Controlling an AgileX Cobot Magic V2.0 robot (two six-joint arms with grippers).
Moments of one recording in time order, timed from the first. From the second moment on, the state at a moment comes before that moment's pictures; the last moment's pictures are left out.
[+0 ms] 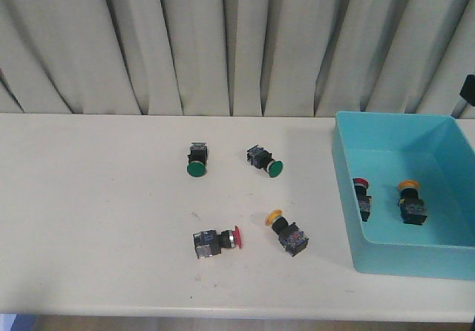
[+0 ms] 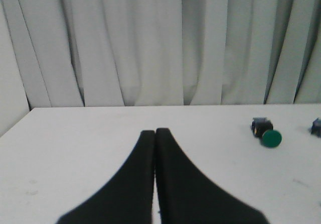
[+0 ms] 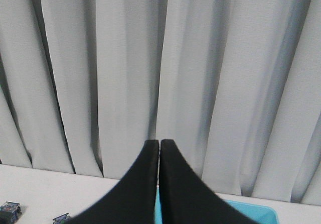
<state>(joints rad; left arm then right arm) 0.04 0.00 0.03 0.17 0.05 -0.25 -0.11 0.99 -0.79 1.74 0.20 -1.79</state>
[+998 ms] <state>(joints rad) 0.04 -0.01 0.03 -0.10 0.06 0.11 -0.11 0.99 -0.79 1.74 0.20 -1.79</state>
